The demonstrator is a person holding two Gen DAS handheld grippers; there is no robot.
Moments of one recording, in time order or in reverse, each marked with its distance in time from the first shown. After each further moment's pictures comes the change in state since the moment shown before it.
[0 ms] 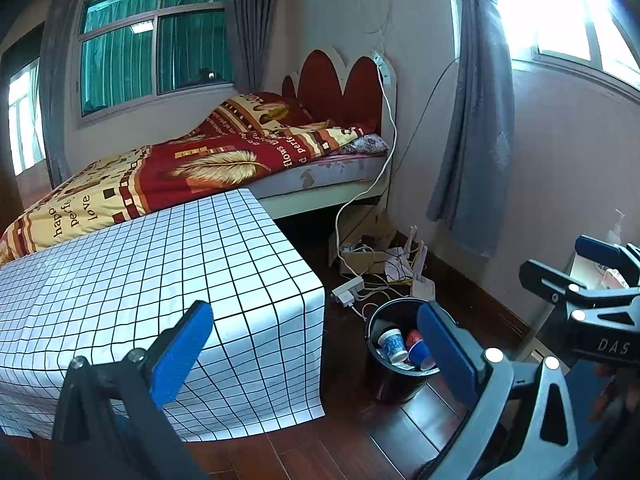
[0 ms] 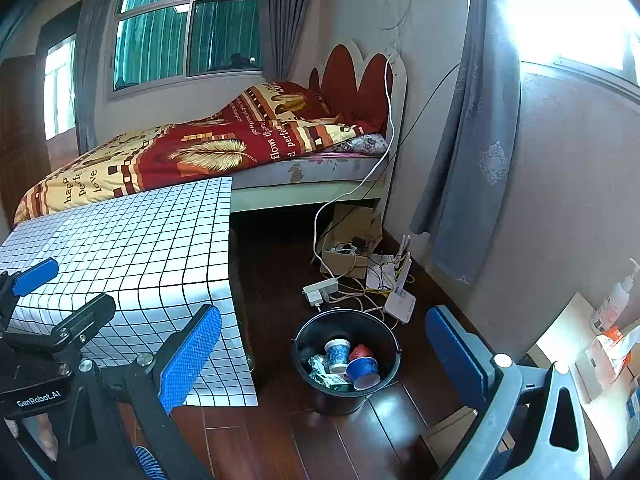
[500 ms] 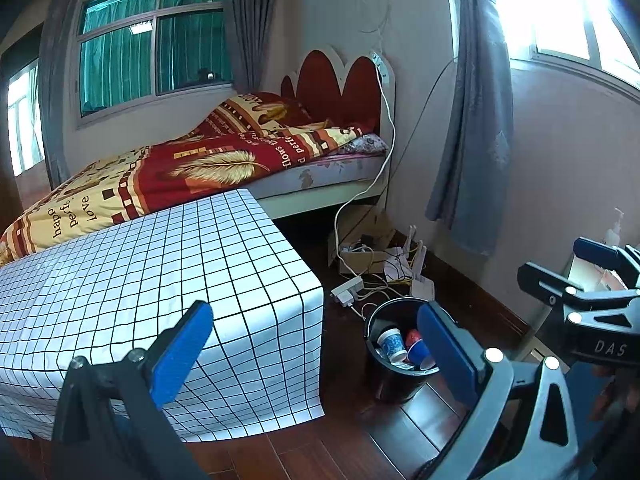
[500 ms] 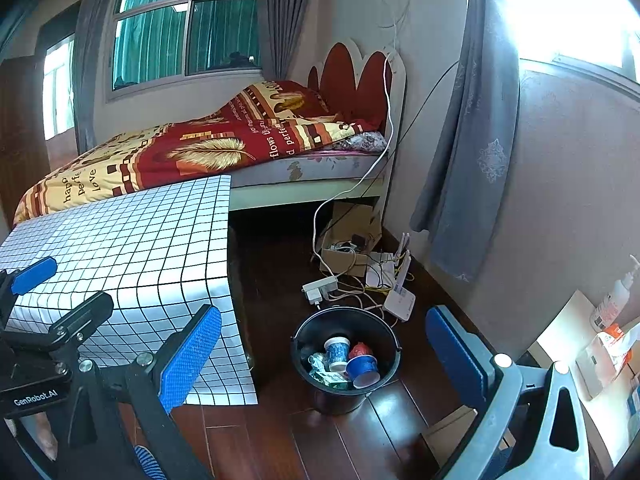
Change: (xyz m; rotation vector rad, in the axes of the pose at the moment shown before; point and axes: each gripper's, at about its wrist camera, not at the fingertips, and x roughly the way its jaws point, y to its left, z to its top) left arm -0.001 -0.001 0.000 0.001 -0.001 -0.003; right arm 0.000 -0.002 0.000 0.001 0.009 0.001
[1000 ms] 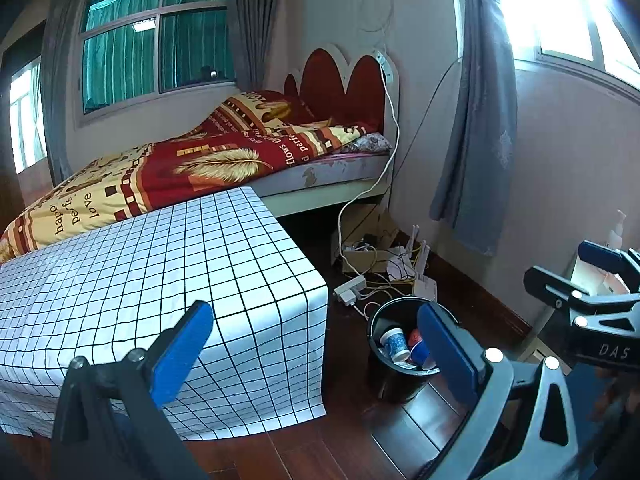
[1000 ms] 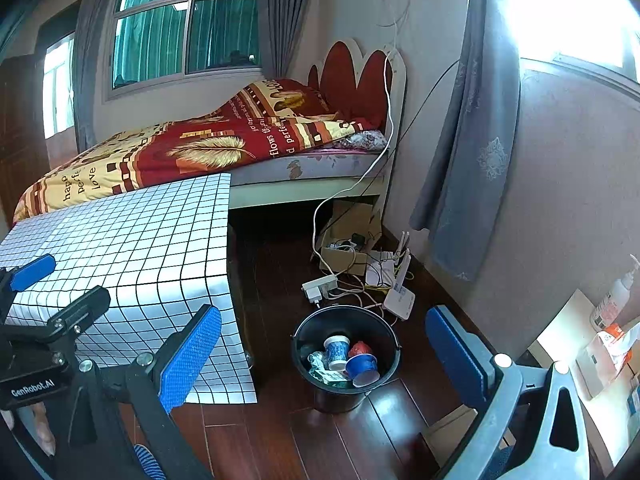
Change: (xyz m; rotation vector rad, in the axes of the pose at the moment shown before) left arm 0.002 0.005 -0.001 -0.004 0.004 0.007; right arm 0.002 -0.003 -0.001 0.001 0.006 0.001
